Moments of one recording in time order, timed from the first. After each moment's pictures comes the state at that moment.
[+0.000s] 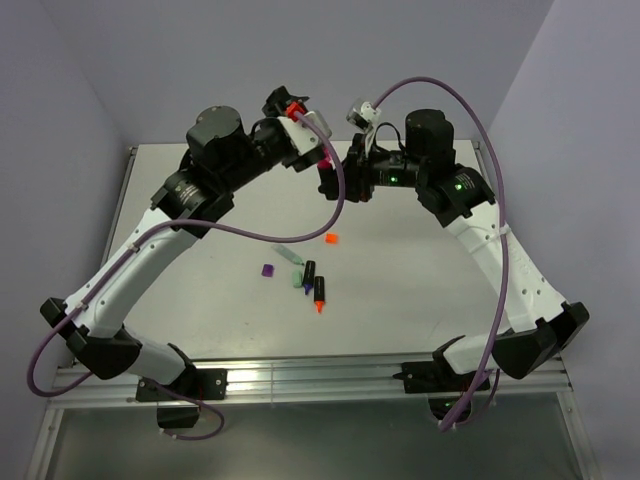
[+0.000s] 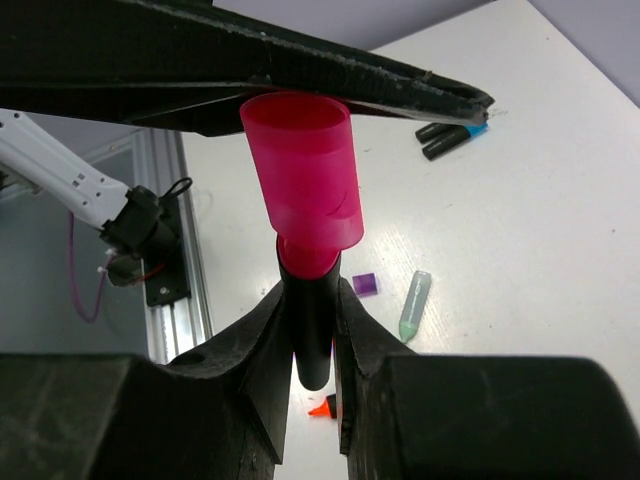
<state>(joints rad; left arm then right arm) -0.76 1.45 1.79 -0.26 0.13 0.63 0.48 1.36 1.60 -0.53 -0.79 -0.01</state>
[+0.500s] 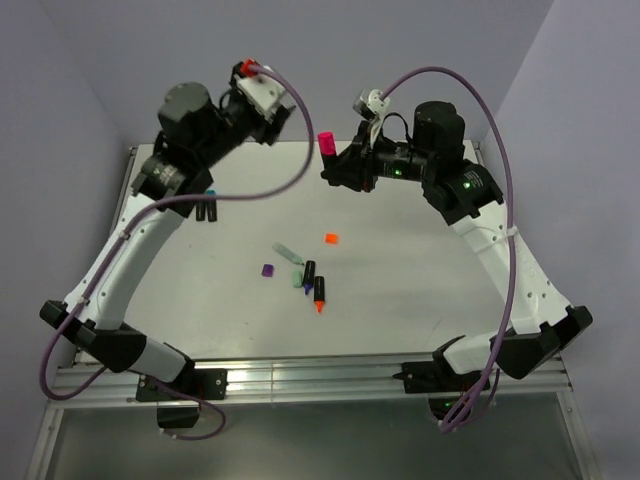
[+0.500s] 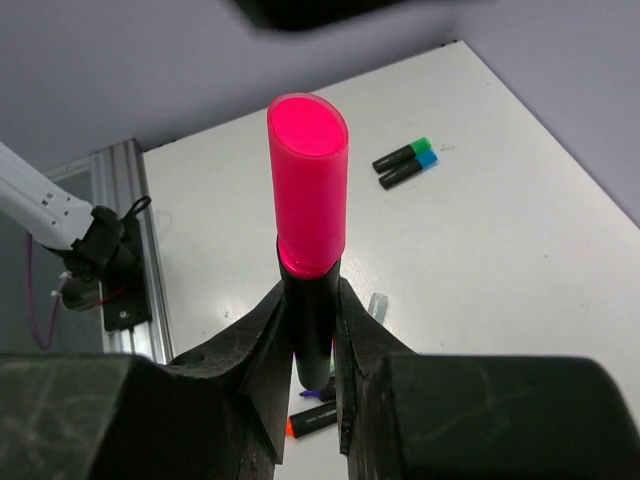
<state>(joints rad) -0.61 1.45 1.80 -0.26 0.10 0.48 0.47 1.36 1.66 -0.52 -0.73 -0.04</state>
